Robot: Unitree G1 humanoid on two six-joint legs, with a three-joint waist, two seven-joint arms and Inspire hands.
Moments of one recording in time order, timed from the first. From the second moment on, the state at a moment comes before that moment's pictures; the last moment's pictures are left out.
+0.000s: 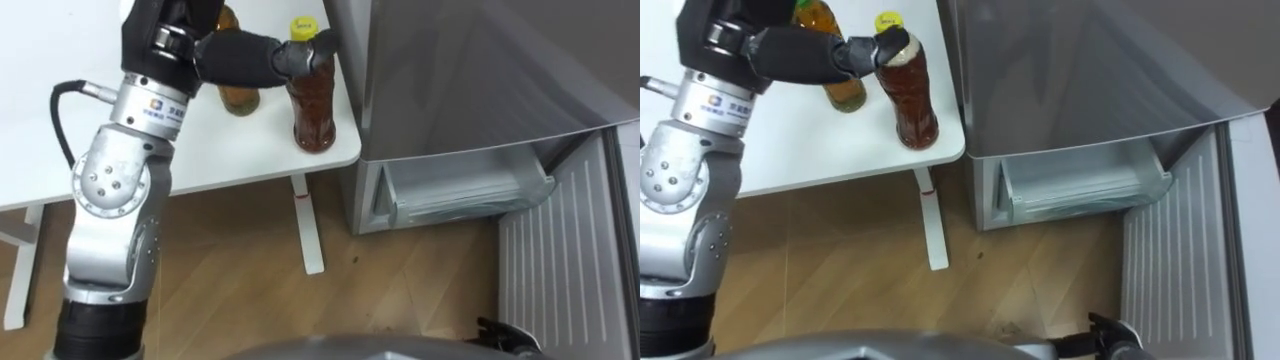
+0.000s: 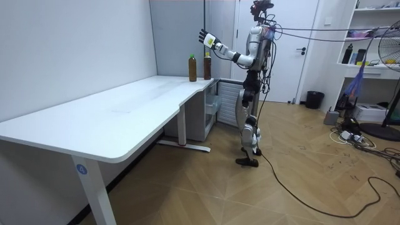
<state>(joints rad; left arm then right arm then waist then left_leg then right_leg) 0.01 0.26 -0.04 -0.39 -0.20 -0.07 -0.19 0.06 -0.28 0.03 1.33 0.02 -0.06 0.11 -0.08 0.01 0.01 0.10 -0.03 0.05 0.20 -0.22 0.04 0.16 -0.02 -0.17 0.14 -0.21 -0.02</state>
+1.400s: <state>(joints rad) 0.02 0.26 -0.08 -0.16 -0.28 -0.02 -0.25 0.08 -0.28 0.06 1.28 -0.24 0.02 0.09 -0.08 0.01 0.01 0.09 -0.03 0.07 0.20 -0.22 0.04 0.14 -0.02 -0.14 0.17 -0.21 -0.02</state>
